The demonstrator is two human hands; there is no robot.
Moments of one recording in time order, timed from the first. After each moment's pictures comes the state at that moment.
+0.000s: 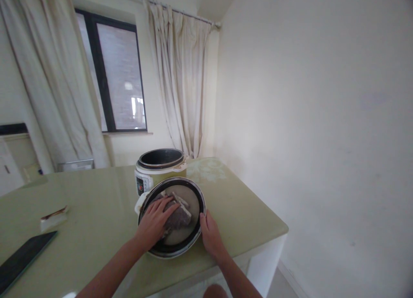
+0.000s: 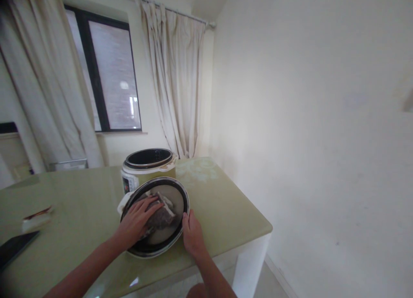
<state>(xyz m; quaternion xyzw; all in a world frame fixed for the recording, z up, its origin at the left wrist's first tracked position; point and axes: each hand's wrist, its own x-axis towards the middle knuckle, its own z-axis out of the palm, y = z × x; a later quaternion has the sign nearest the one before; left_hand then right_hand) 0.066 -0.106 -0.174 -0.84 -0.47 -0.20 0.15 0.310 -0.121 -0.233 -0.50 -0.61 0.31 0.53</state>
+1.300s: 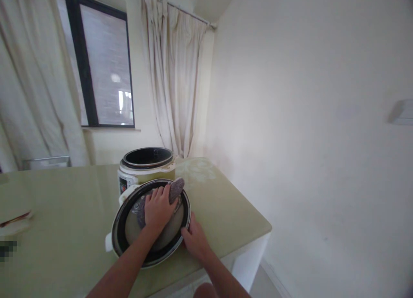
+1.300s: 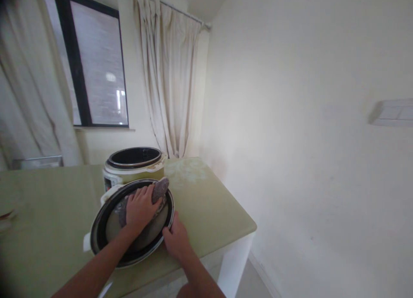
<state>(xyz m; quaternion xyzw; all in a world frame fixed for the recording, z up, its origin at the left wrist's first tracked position) 0.151 -0.074 -0.145 -0.71 -0.61 -0.29 0.18 0.309 -0.121 -0.229 -0.48 -0.68 0.32 0.46</state>
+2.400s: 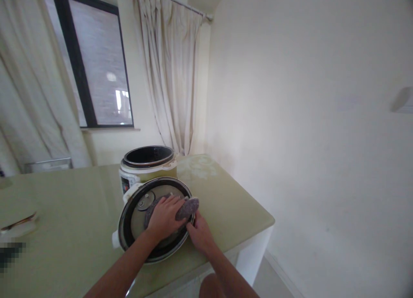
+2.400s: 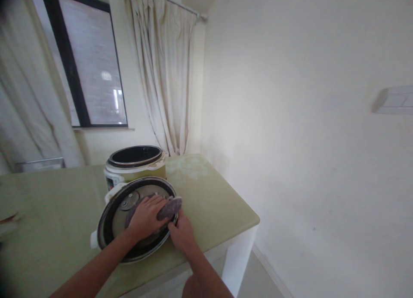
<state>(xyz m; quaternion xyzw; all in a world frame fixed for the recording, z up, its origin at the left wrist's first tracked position) 0.136 -0.085 -0.159 -0.86 -0.45 -0.21 0.10 0.309 -0.116 -0.236 -0.49 -0.63 0.34 0.50</state>
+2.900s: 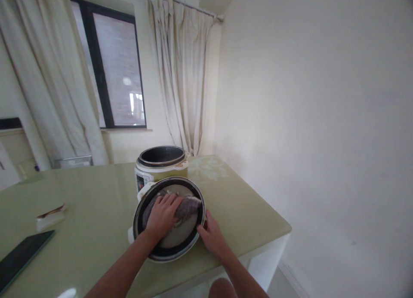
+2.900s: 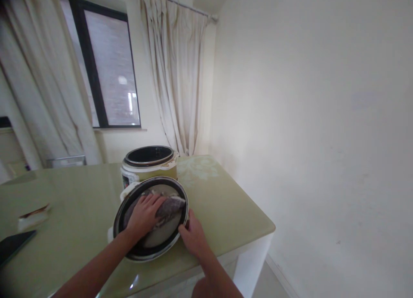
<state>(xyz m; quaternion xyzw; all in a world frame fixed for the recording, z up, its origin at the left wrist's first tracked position) 0.092 -0.083 -0.163 -0.83 -0.49 -0.21 0.13 0.313 -0.122 -0.229 -0.48 -0.64 0.35 0.47</state>
